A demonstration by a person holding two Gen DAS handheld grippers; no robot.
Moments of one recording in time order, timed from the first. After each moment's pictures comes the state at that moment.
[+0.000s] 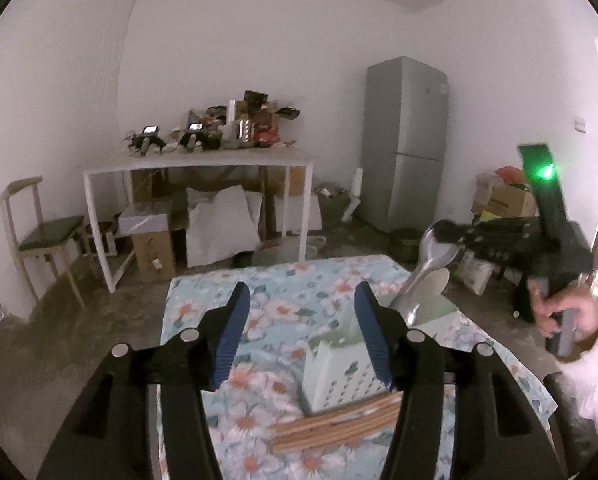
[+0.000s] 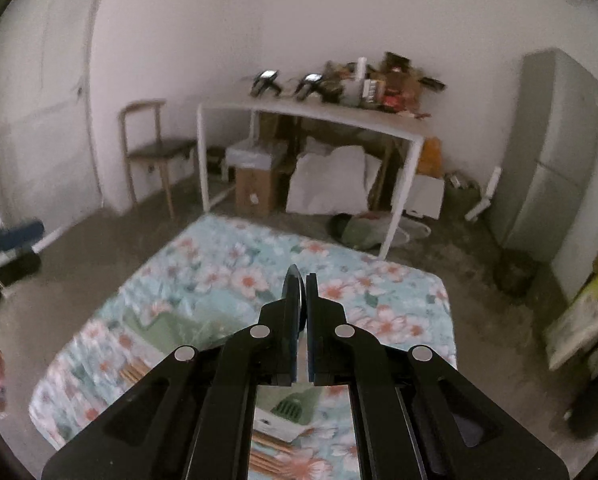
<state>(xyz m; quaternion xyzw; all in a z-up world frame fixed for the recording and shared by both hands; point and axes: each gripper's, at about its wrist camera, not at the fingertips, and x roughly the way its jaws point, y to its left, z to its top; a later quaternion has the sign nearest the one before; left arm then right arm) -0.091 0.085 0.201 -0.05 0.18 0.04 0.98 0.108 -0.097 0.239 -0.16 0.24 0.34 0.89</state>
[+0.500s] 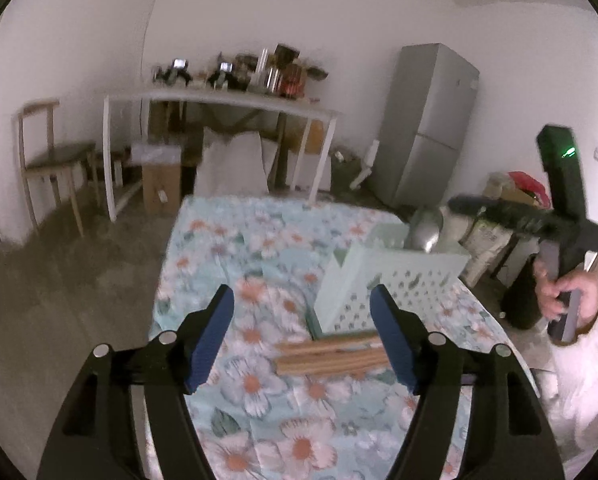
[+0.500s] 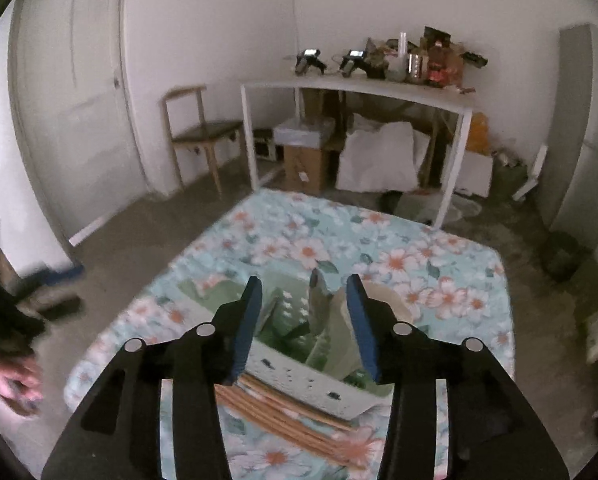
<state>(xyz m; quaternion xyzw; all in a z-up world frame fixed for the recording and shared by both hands) -0.130 0.111 0.135 -0.14 0.25 0.05 0.96 0.099 -0.099 0.234 -0.11 0.30 0.43 0.85</state>
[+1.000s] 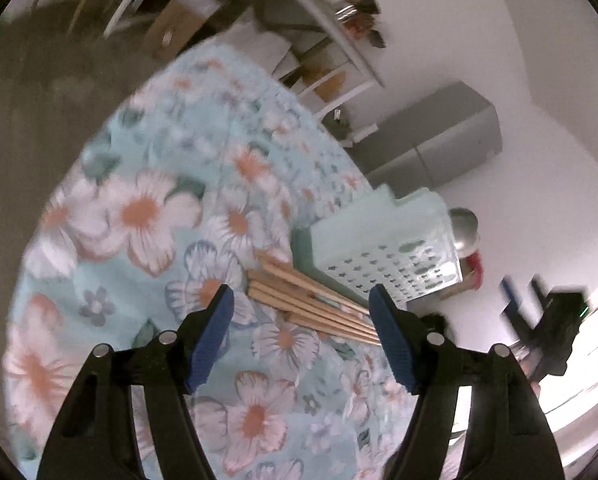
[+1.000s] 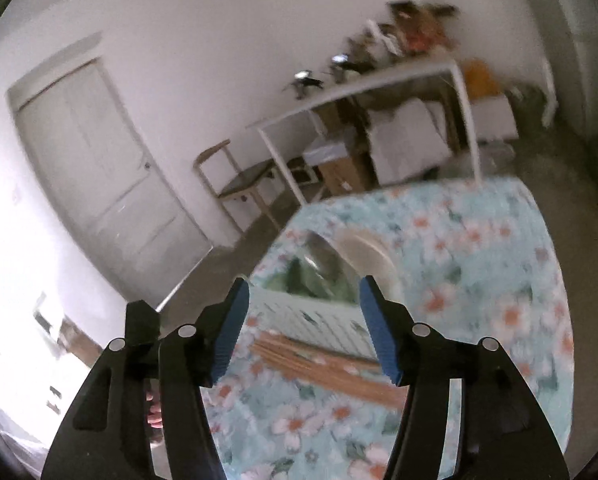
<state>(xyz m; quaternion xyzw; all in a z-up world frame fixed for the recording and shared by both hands) -0.109 0.164 0.020 -0.46 0.31 -0.04 0.83 0.100 -0.200 0.216 0.08 0.35 0.46 0.81</state>
